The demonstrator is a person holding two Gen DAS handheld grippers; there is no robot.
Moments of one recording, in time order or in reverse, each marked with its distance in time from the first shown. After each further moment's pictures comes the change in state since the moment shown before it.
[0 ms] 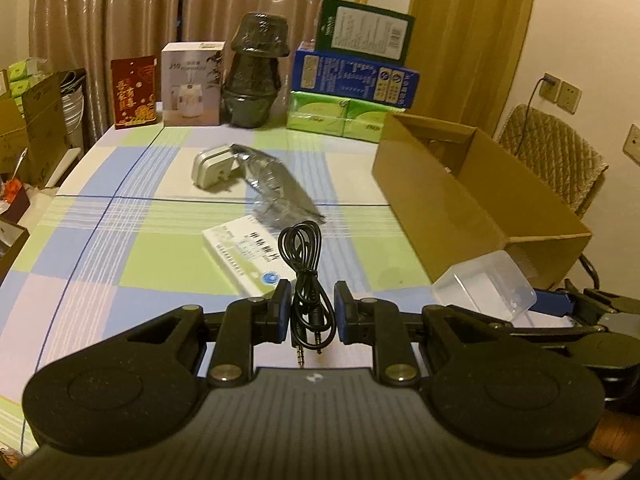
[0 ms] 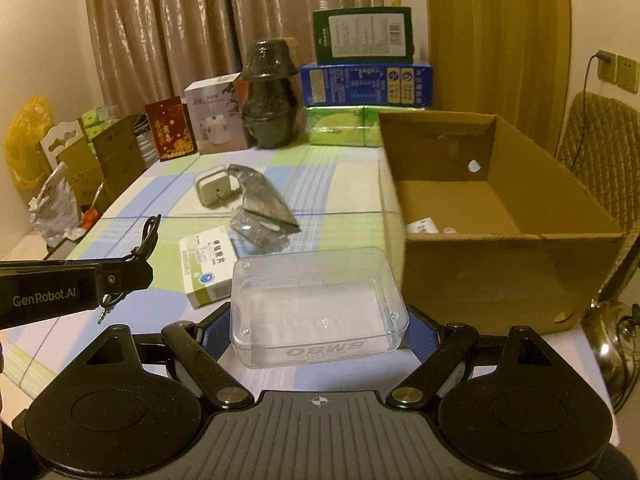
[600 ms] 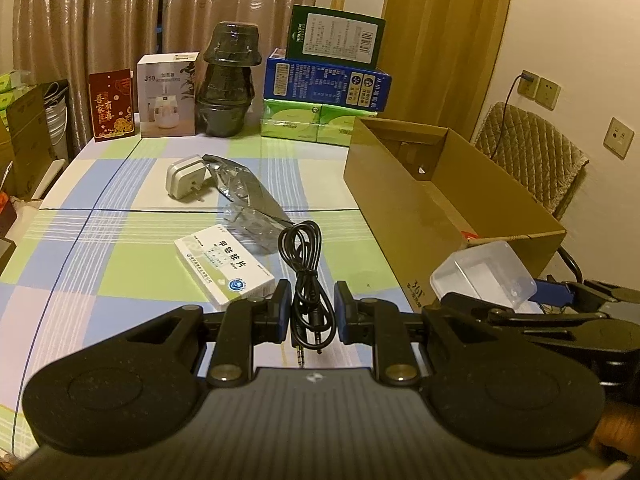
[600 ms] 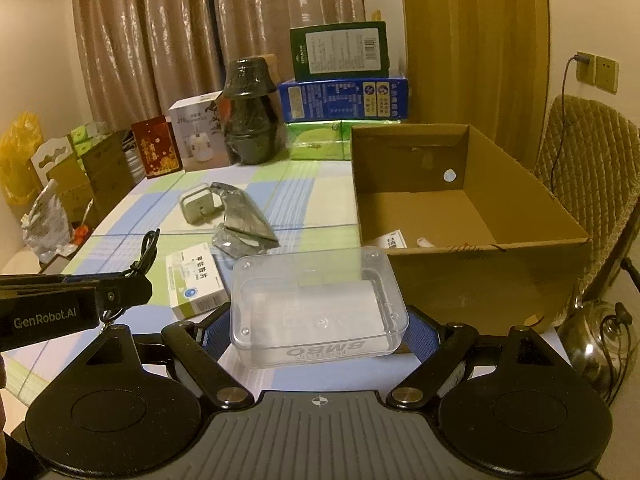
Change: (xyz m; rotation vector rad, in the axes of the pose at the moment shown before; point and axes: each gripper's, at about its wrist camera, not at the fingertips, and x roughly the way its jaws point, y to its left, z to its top) left arm -0.008 -0.025 0.003 0.034 -0.007 -0.035; right arm -0.016 -0.018 0.005 0.031 -0.032 -0.018
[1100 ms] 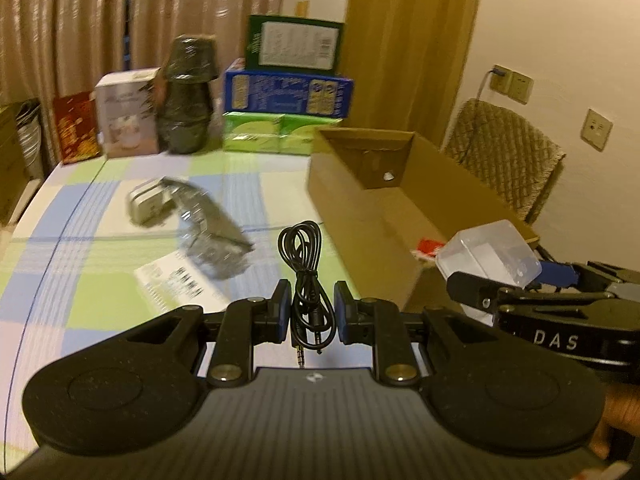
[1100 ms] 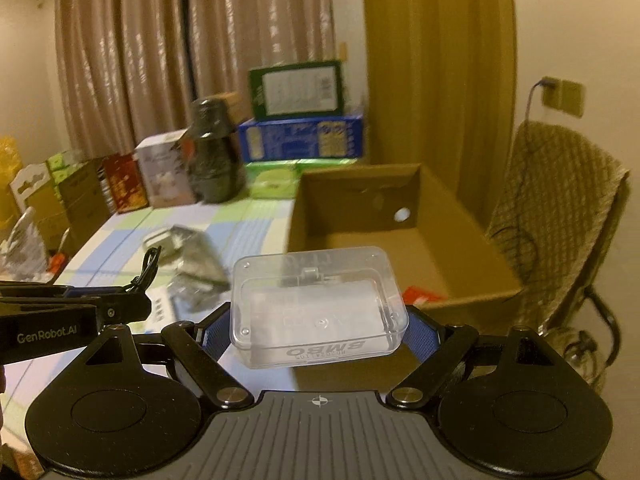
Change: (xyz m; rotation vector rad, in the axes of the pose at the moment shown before) left arm 0.010 -0.039 0.027 0.067 -0.009 -0.069; right arm -0.027 -0.052 0.035 0.011 -0.099 -0.090
